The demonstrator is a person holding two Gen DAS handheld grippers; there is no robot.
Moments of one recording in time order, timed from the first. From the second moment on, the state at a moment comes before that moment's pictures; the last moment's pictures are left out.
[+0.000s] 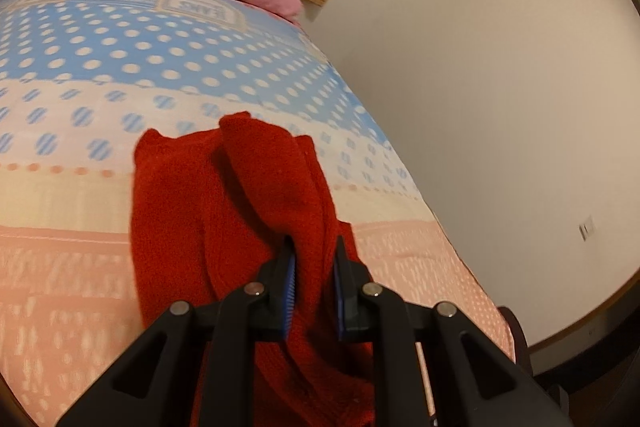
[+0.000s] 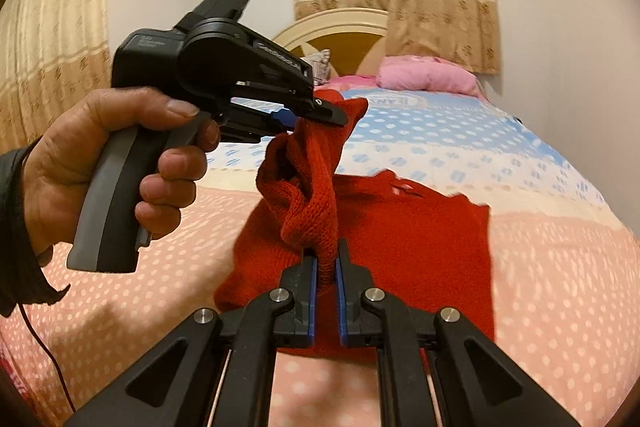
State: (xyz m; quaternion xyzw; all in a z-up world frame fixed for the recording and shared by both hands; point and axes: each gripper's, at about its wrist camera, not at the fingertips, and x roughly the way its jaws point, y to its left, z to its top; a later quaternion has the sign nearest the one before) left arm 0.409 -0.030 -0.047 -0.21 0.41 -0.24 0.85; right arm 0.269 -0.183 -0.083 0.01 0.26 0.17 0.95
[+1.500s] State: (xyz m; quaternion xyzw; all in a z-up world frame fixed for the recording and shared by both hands) left arm 0.316 -0.060 -0.123 -0.01 0.39 -0.22 0.90; right arm 0.330 -0.284 -0.070 0.16 0.33 0.13 0.92
